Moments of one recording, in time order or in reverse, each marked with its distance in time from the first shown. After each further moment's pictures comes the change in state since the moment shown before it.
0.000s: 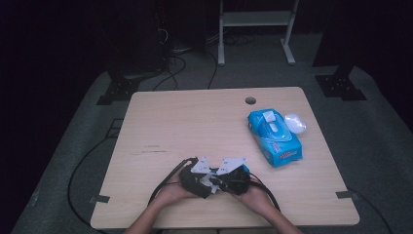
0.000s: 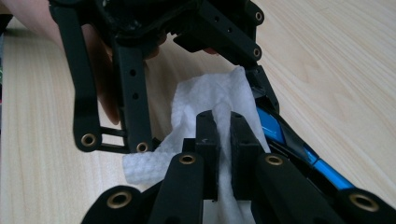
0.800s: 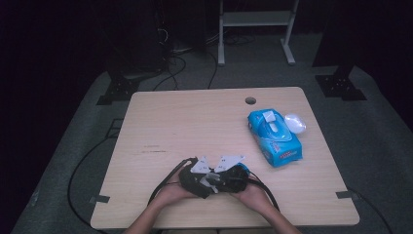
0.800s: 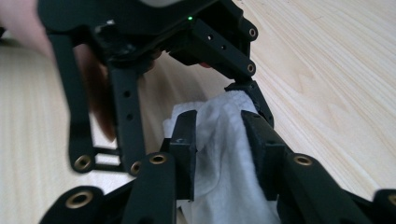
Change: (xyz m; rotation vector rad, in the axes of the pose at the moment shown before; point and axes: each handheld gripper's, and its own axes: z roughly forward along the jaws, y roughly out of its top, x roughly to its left) left arm -0.001 0.000 0.001 -0.001 0.001 0.008; right arm -0.001 0.008 0.002 -0.009 -0.012 0.002
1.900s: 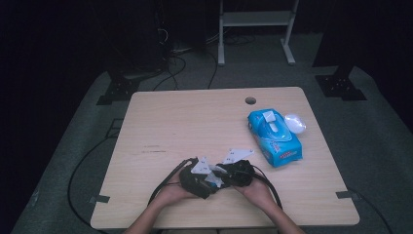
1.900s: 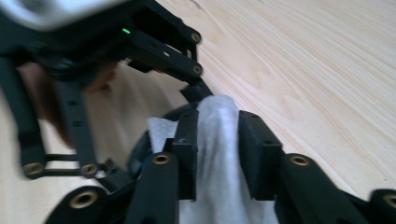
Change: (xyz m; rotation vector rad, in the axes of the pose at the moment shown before) left arm -0.001 0.001 0.000 0.003 0.002 0.004; right arm -0.020 -0.005 -0.013 -0.037 -0.054 0.082
